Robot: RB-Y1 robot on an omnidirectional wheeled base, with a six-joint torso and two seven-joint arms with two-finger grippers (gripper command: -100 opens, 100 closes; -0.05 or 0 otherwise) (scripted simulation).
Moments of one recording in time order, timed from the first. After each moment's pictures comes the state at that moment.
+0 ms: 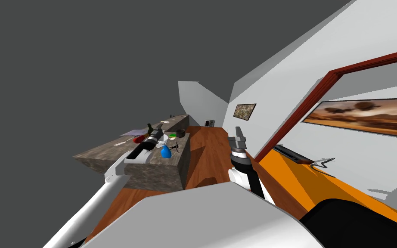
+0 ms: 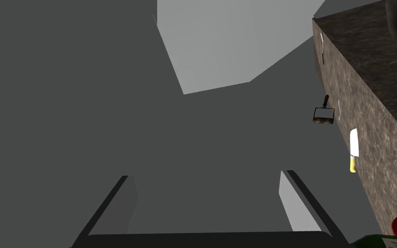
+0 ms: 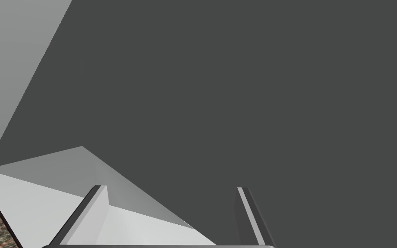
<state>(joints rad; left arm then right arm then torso) -0.08 0.52 0.09 -1.84 0.18 0.04 0.12 0.49 -0.04 -0.04 -2.38 -0.05 -0.52 0.09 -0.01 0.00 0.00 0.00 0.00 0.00</state>
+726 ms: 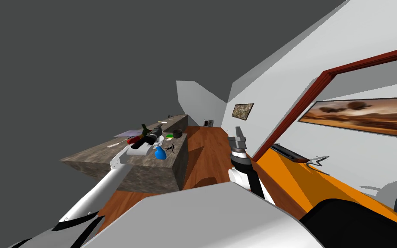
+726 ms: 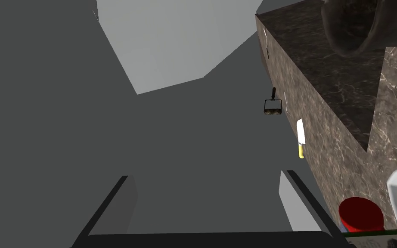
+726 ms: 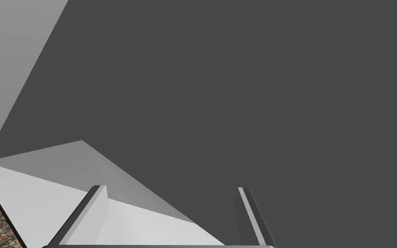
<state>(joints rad) -0.22 0.59 0.10 -1.68 0.24 0.26 0.11 0.49 -0.04 -0.04 -2.38 -0.05 -0.52 0.09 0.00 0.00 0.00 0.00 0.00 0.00</state>
